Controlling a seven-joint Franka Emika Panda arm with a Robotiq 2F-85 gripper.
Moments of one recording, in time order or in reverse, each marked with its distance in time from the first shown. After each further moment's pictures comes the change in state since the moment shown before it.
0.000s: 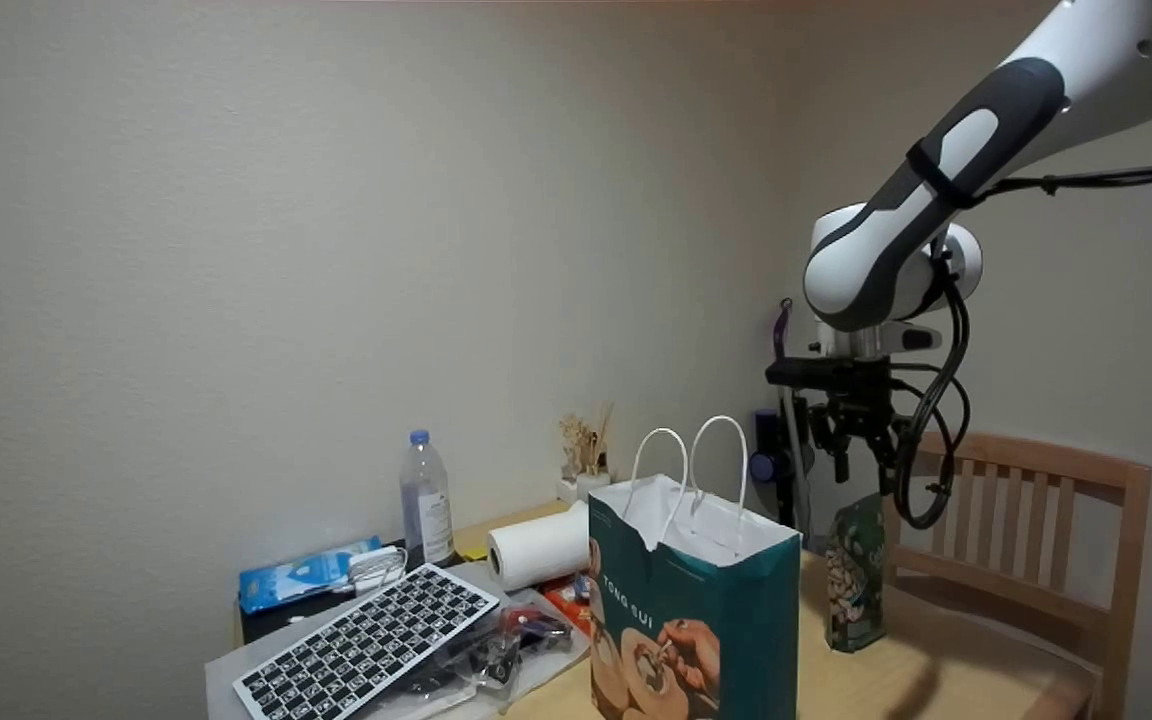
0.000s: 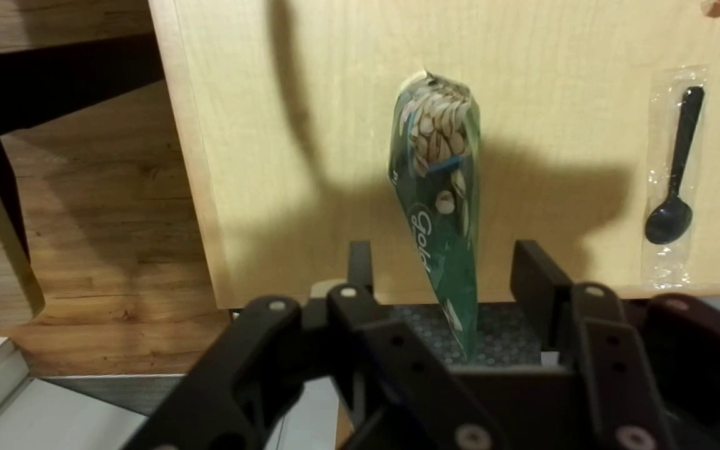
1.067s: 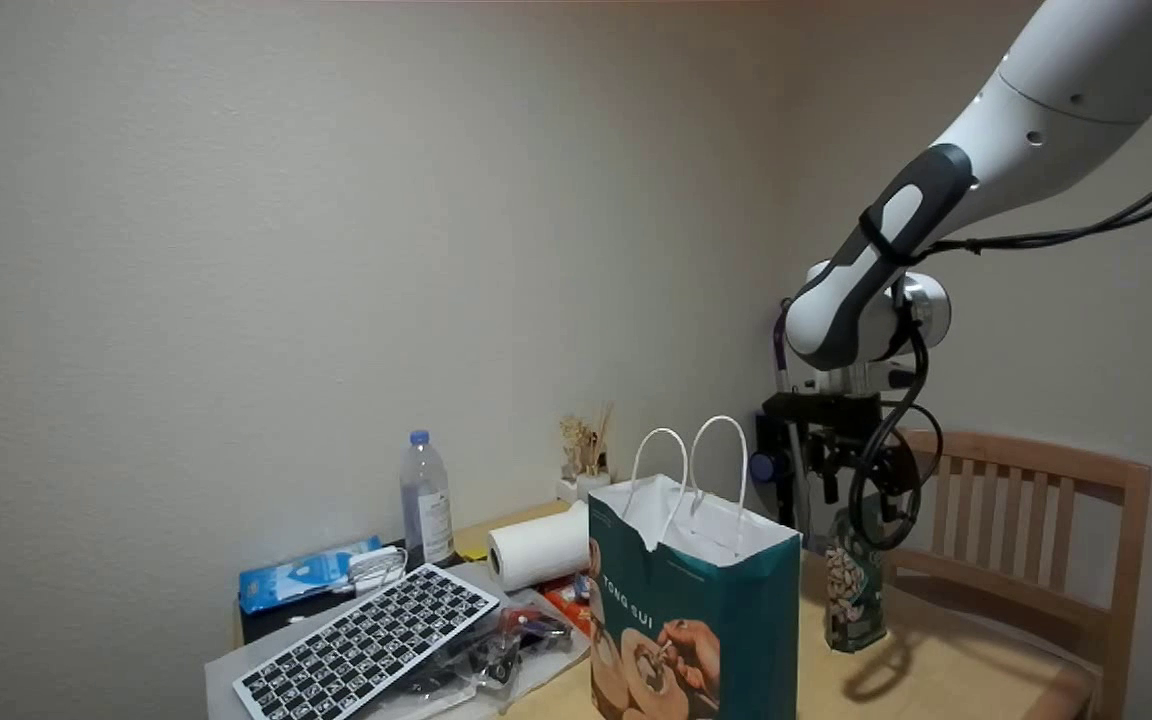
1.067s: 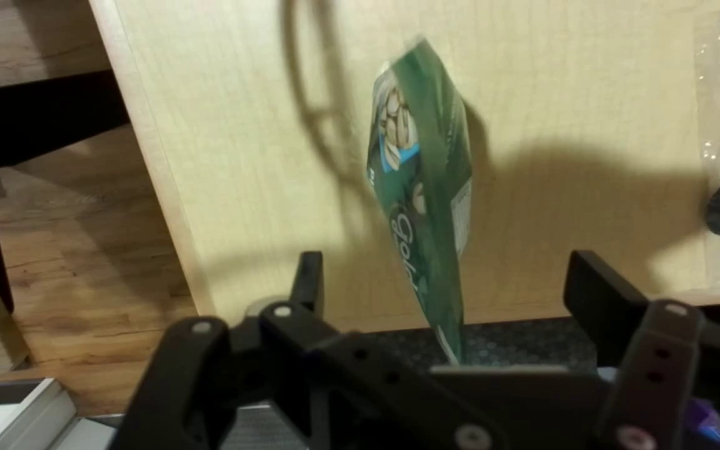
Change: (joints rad) arm -0.023 0.215 -0.032 0.138 0.107 0.006 -0.010
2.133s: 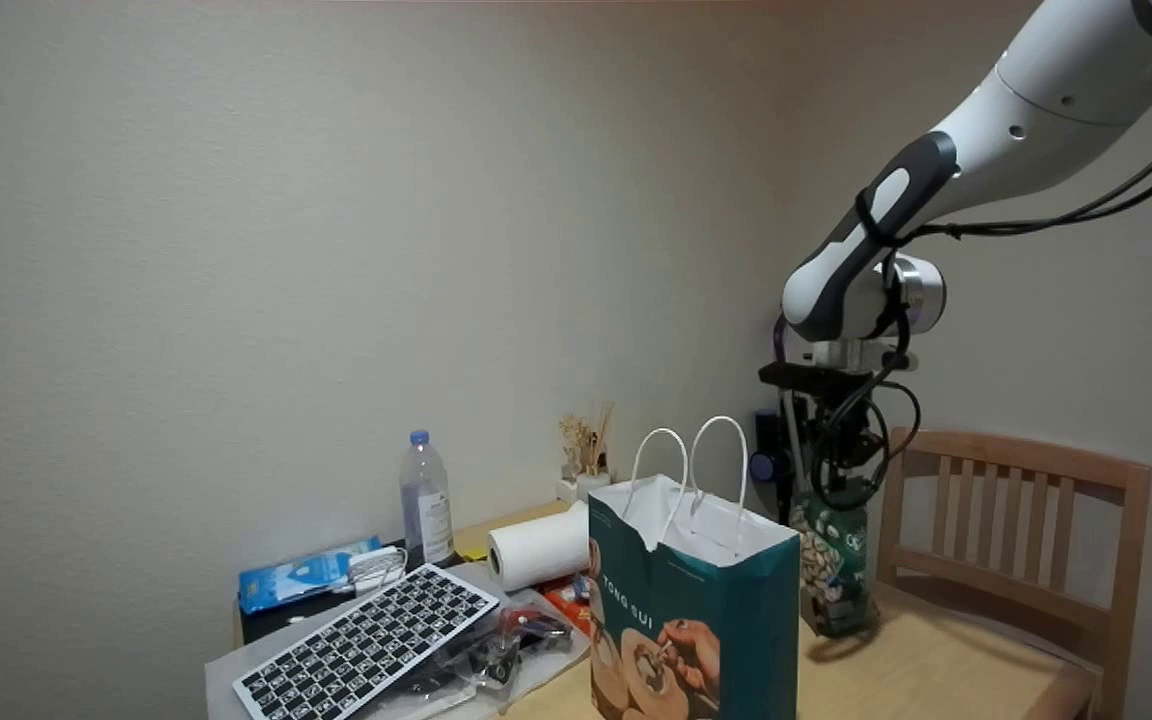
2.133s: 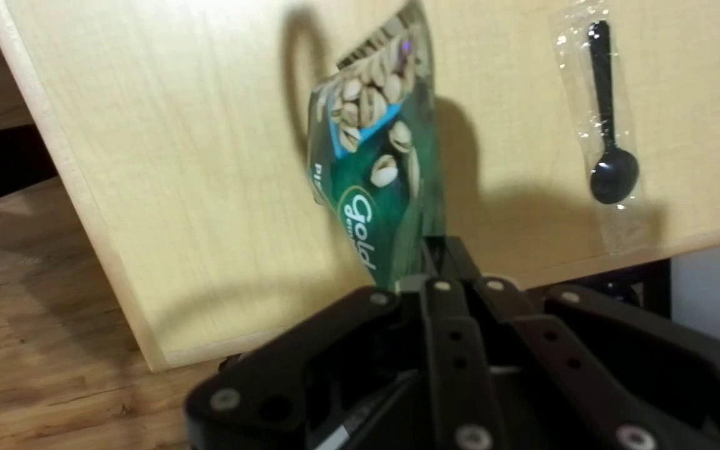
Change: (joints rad) arm -0.026 0.020 -0.008 0.093 0.137 0.016 -0.043
